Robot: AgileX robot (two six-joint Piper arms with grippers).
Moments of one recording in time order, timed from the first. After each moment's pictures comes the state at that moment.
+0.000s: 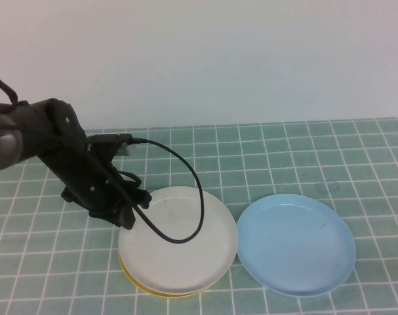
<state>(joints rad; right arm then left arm) 0.04 0.52 -0.47 0.37 0.89 -0.28 -0.26 1.95 -1.34 -0.24 0.89 0.31</state>
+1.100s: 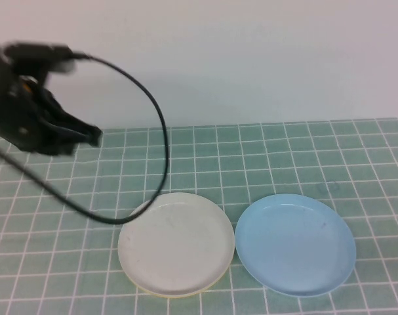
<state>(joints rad) 0.04 0.65 -0.47 0.40 0.79 -0.47 -0.26 1.55 -1.35 0.08 0.92 0.05</state>
